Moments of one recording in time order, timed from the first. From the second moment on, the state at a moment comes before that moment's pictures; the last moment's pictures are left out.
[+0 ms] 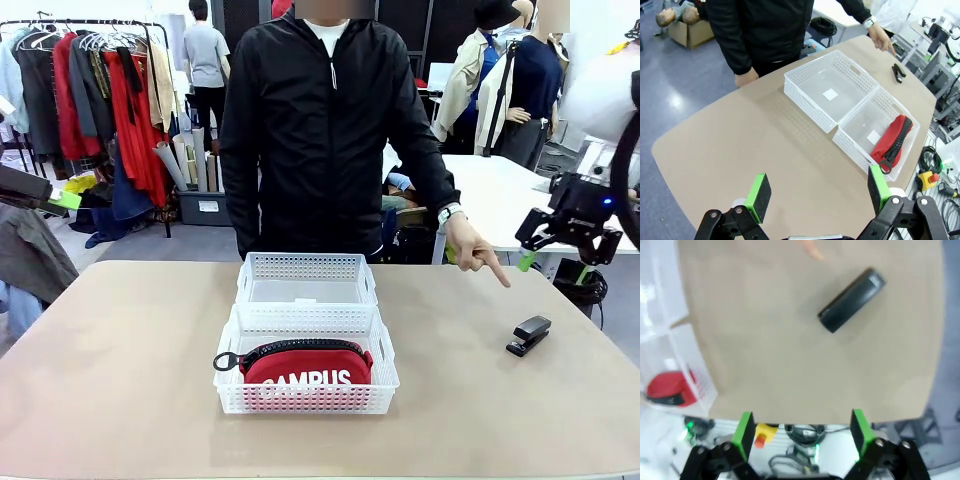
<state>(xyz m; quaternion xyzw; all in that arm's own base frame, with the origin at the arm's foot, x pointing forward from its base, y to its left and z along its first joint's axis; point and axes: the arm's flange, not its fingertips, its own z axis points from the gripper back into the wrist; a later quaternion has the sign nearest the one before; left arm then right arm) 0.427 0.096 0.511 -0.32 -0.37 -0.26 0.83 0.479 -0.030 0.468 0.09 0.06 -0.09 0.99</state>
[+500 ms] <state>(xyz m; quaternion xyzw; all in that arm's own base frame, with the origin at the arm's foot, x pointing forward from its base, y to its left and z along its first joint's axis) 0.427 0.096 0.511 -0.32 -0.37 -0.26 0.83 0.493 -0.028 0.423 0.05 0.11 -0.23 0.97</state>
